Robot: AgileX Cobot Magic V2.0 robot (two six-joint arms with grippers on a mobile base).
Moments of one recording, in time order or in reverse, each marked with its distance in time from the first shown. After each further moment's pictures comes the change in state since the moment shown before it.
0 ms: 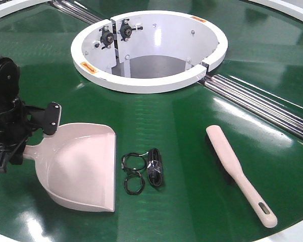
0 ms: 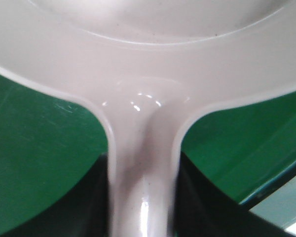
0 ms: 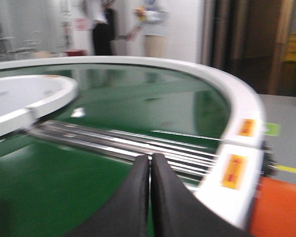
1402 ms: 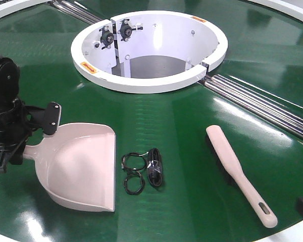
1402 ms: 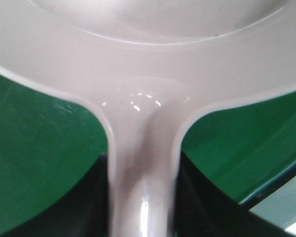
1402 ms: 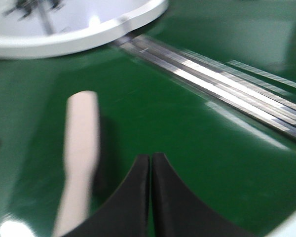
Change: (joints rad) left arm 0.001 0.000 0.000 0.000 0.001 -0.002; right arm 0.458 0.556 -0.344 0.130 0.195 -0.146
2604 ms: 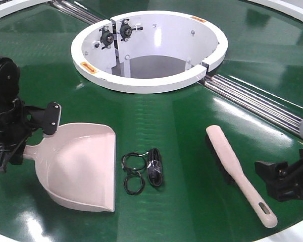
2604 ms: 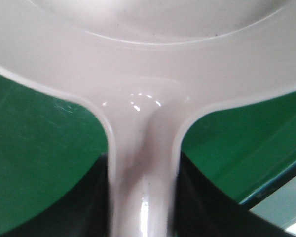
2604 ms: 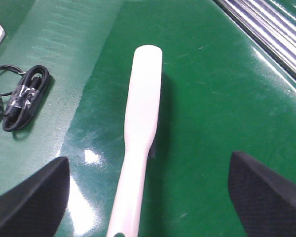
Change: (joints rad) left arm 0.000 0.000 0.000 0.000 0.000 0.000; right arm 0.159 0.291 -0.275 -0.012 0.261 -0.043
